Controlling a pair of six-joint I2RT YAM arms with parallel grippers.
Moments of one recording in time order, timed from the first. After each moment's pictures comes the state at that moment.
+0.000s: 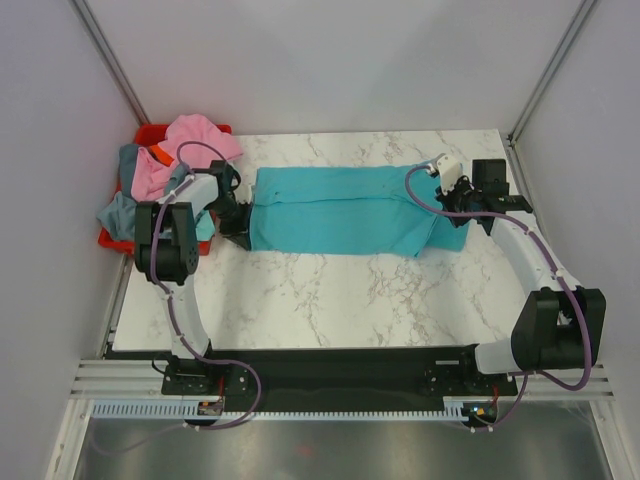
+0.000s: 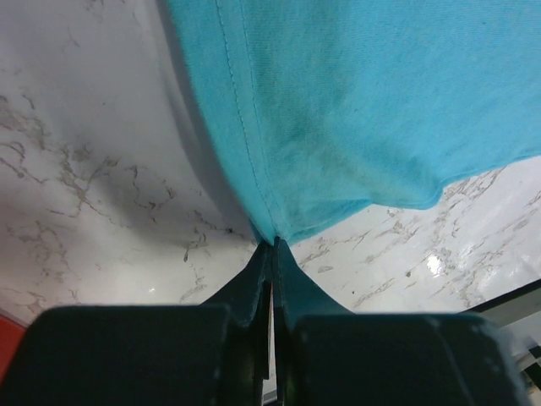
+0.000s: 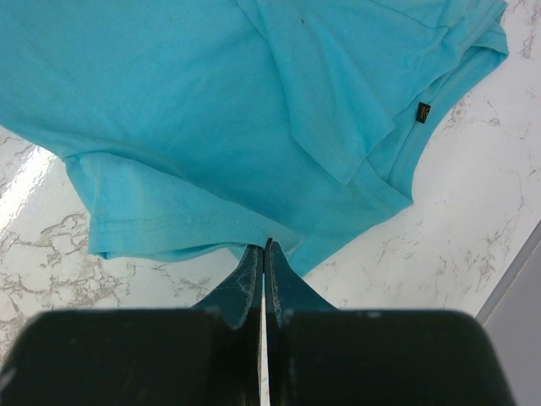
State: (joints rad) left arm -0.05 2.06 1.49 -0.94 0.31 0.10; right arm 0.01 1.41 1.10 -0.51 -0.27 -0.58
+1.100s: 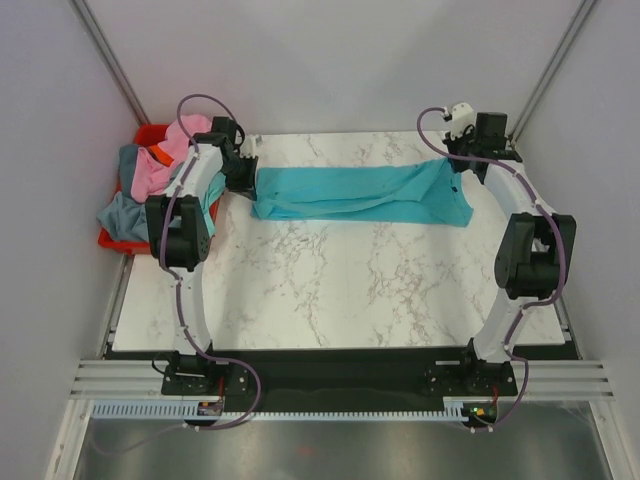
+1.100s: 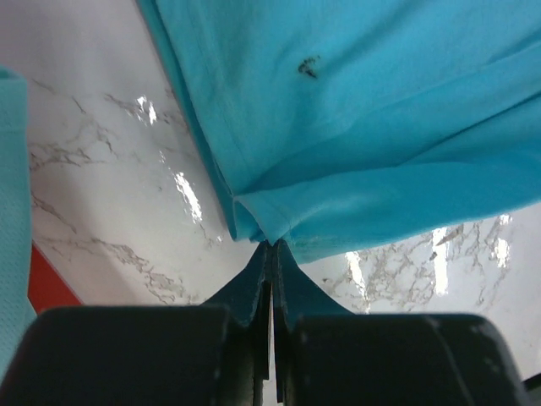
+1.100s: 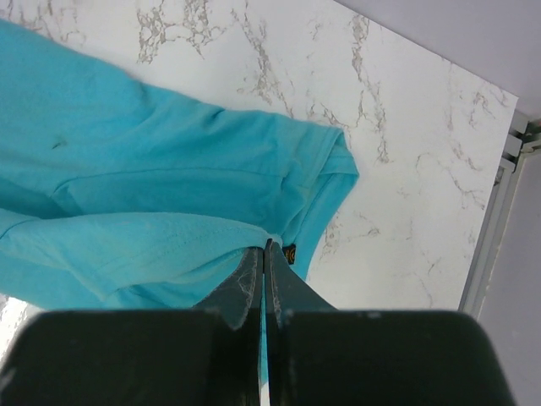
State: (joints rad) left arm -0.08 2.23 1.99 -0.96 0.30 0.12; right arm -0.06 1.87 1.54 -0.29 -0.22 -0.42
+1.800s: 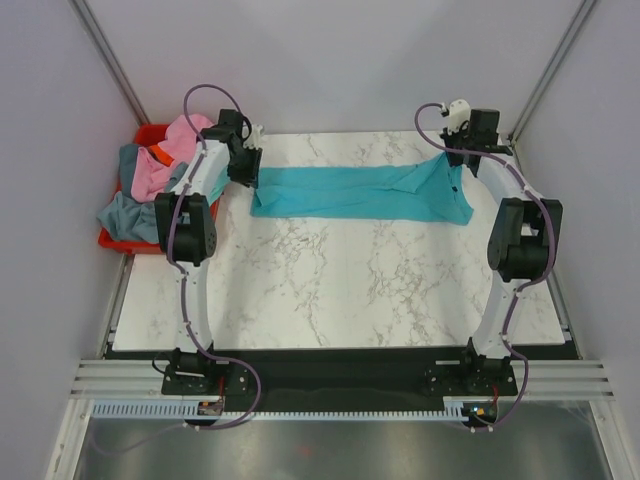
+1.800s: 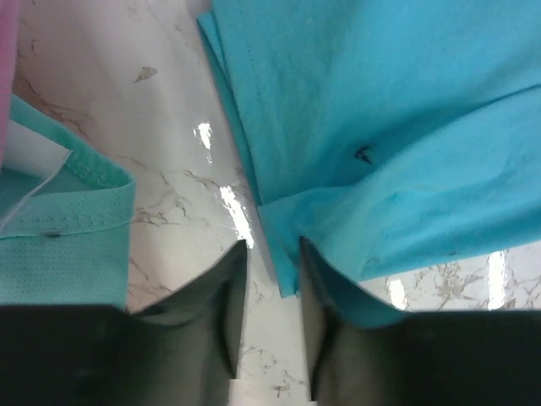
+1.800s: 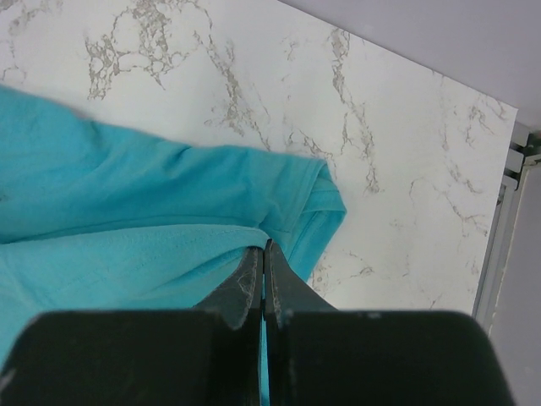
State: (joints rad) left arm -0.10 2.34 2.15 -0.92 0.16 0.13; right arm -0.06 2.06 1.69 -0.23 -0.18 -0.39
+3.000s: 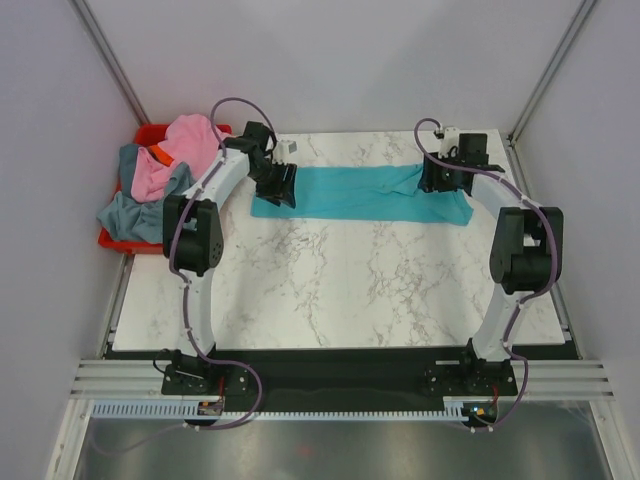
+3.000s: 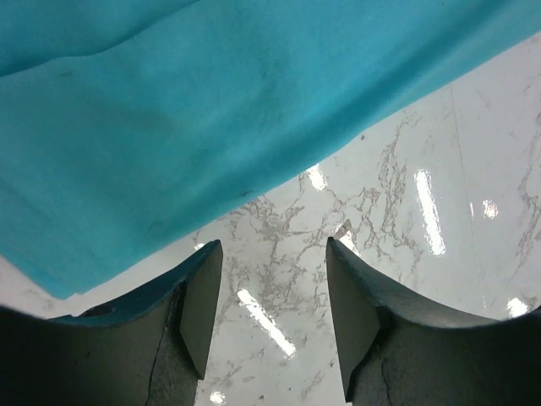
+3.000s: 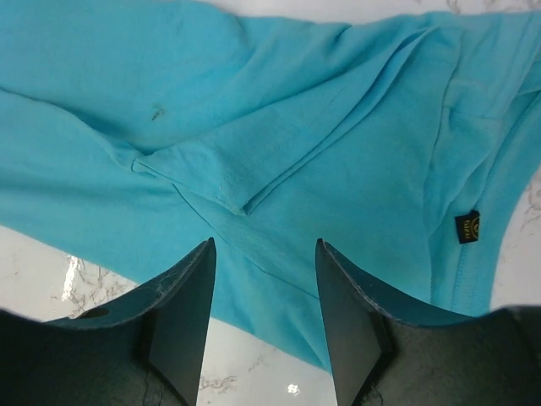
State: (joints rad) left arm -0.22 2.21 1.95 -0.92 0.39 0.09; right arm -0.02 1.94 1.43 -0.25 -0.32 -0.09
